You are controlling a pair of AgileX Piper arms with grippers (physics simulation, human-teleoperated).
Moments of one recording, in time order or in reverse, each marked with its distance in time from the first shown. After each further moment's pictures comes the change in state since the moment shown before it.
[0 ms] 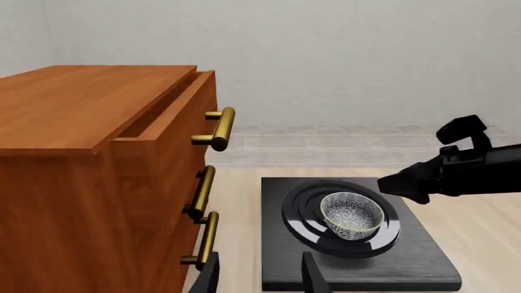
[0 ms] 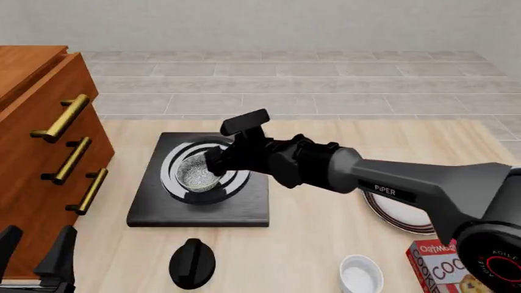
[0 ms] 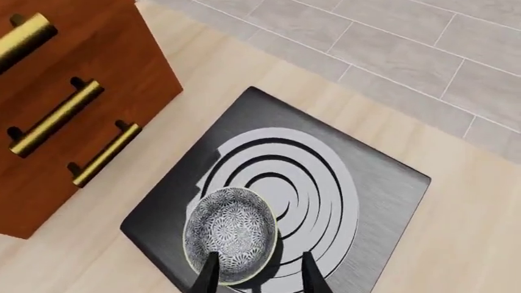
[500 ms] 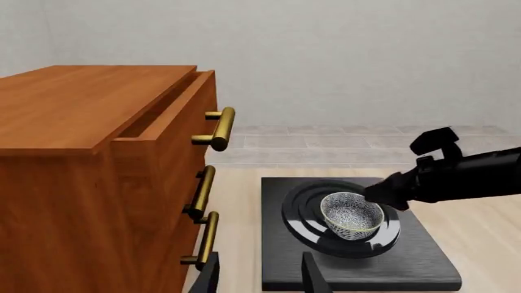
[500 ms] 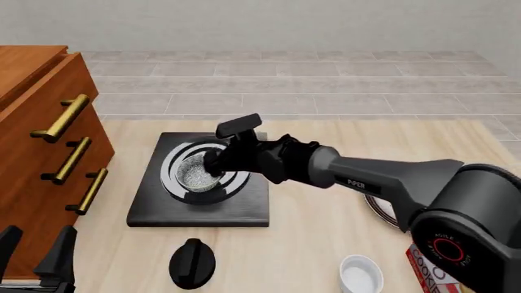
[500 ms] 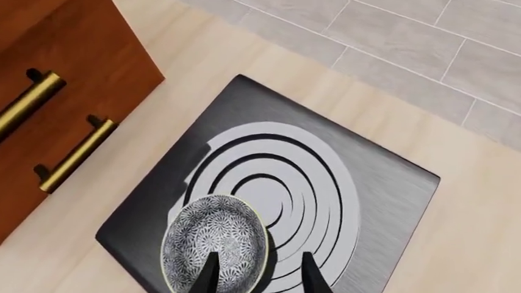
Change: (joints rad) left arm 0.000 0.000 0.000 0.000 0.000; right arm -0.014 0.127 -0.120 0.054 0.001
